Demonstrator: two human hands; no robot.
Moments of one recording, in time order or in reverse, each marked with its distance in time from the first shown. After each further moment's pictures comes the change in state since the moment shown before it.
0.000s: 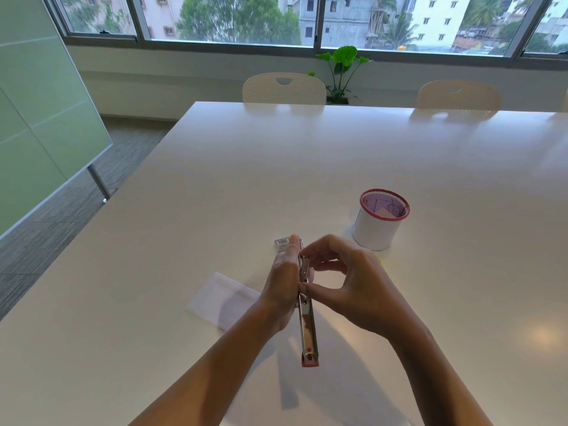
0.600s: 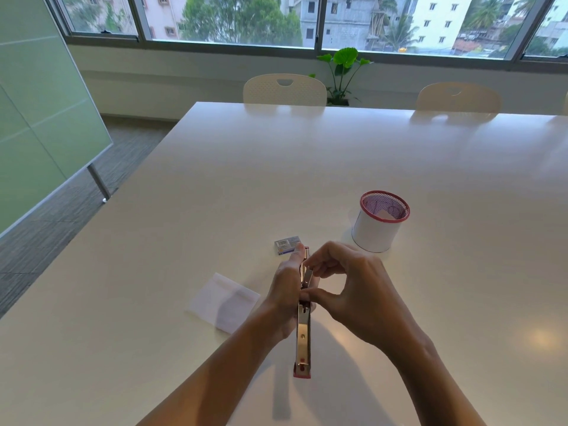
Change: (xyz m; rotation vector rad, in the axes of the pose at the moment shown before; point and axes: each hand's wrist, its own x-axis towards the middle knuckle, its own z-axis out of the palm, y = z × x) left_hand -0.011 0.002 0.004 -0.020 -0.025 -0.189; right_hand -0.007 -0.003 0.002 -0.158 0.060 -0.037
